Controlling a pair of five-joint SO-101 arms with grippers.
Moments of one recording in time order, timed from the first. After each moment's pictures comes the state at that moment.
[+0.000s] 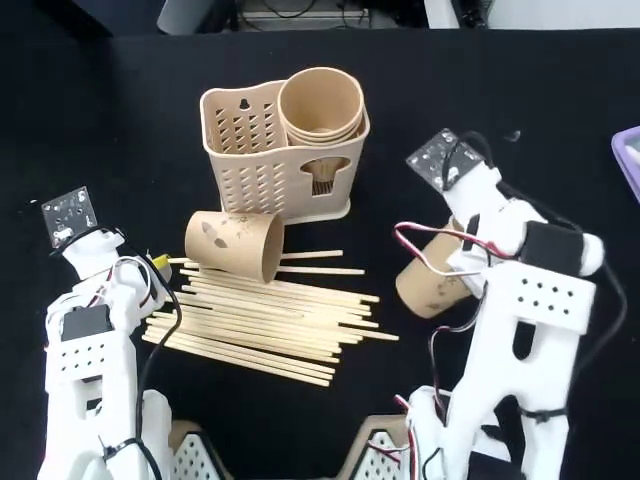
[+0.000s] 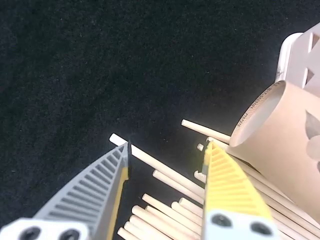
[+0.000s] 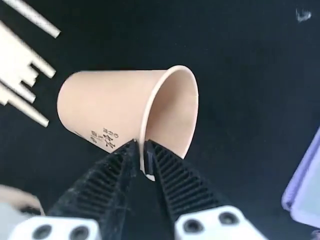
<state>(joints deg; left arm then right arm) -19.7 -56.0 73.4 42.6 9.1 16.9 -36.0 27.9 84.3 53.6</state>
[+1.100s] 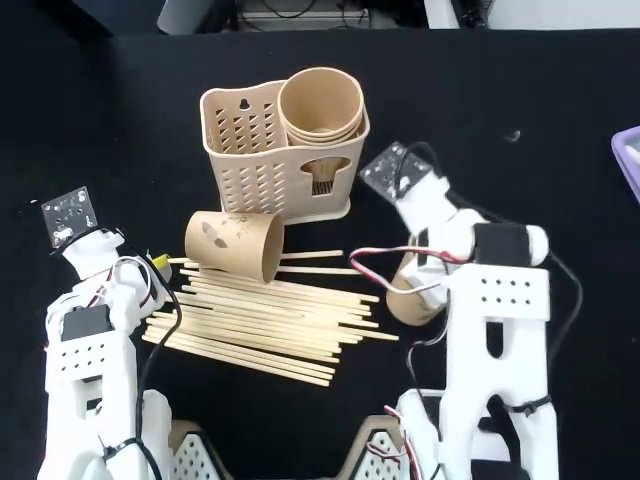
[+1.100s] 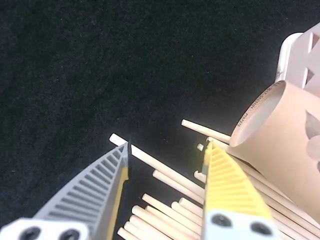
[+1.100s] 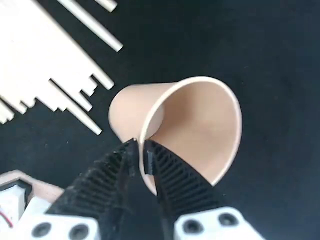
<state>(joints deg) -19.7 -56.0 73.4 42.6 9.1 4.4 -36.2 34.5 85.1 44.4</state>
